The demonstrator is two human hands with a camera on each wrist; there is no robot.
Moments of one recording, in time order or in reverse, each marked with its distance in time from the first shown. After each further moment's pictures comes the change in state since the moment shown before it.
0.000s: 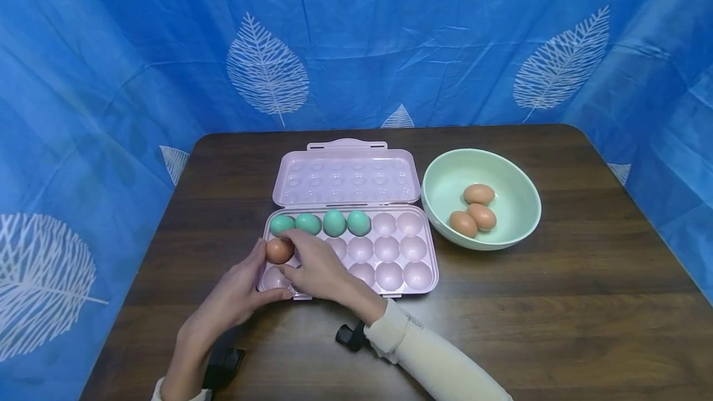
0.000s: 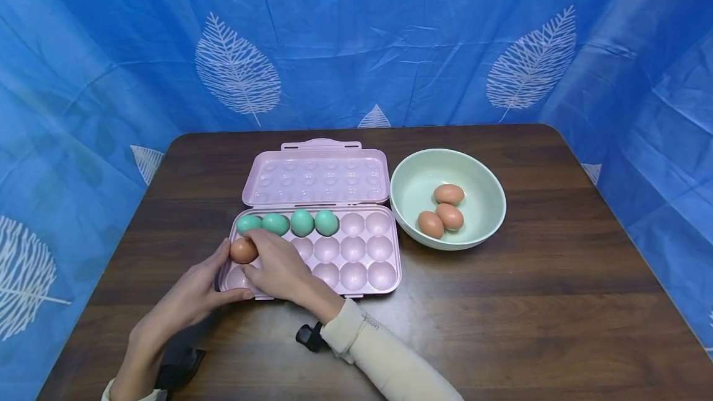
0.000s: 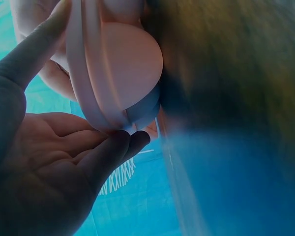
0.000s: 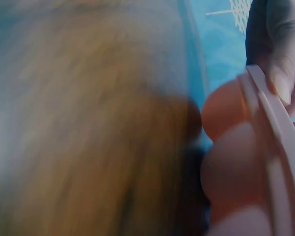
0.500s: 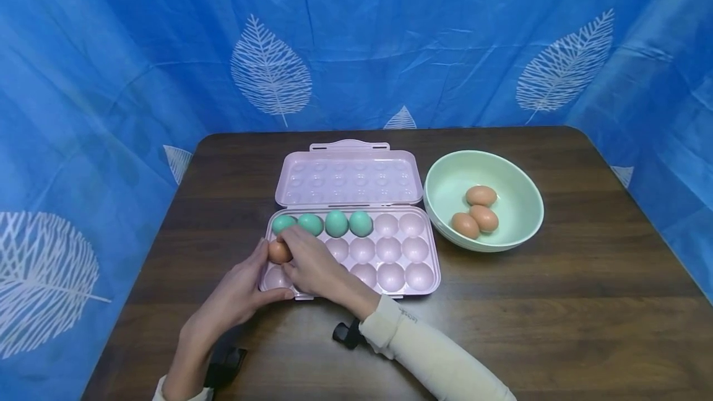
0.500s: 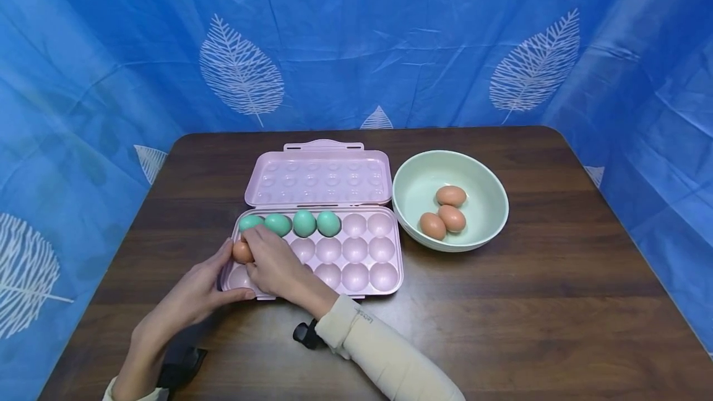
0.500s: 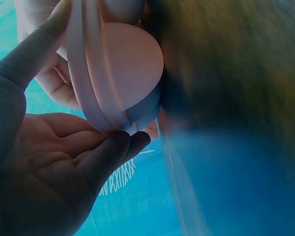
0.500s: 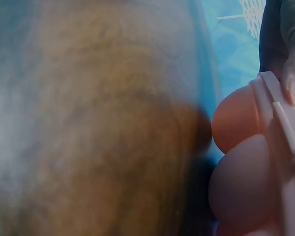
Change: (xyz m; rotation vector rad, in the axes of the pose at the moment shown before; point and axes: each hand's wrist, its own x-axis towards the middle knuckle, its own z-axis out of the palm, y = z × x) left_hand -0.001 0.003 -0.003 -0.013 -0.004 0.007; right_hand 0.013 -0.002 0.008 -0.150 -0.027 -0.101
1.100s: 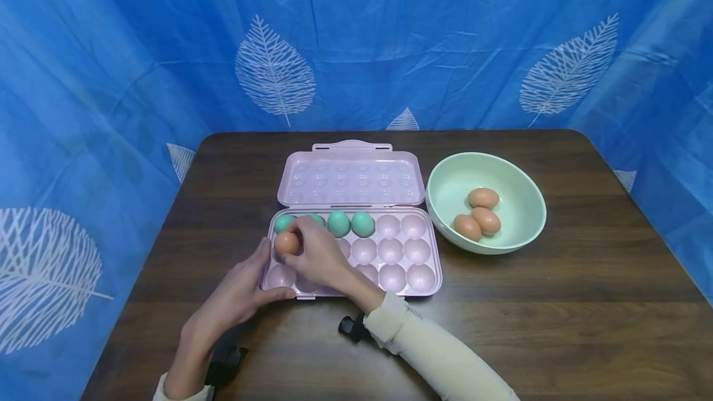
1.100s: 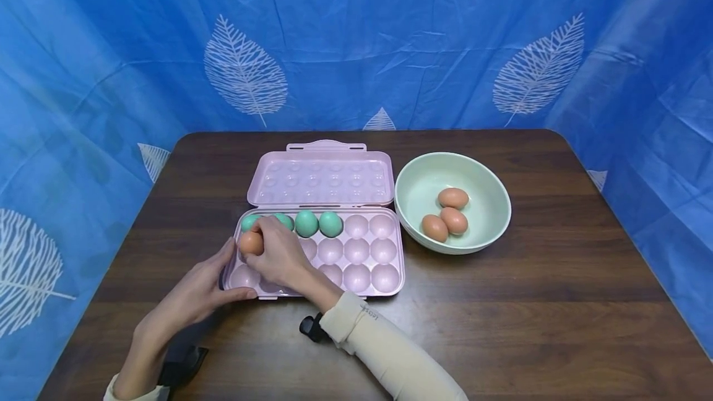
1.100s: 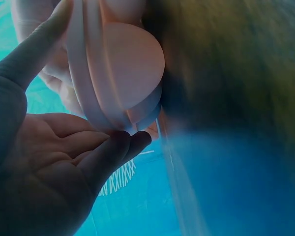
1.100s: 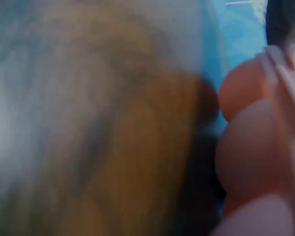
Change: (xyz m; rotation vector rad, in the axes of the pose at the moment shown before) left_hand 0.000 0.001 -0.001 -0.013 -0.024 -0.036; right_hand 0.003 0.002 -0.011 0.217 0.102 0.164
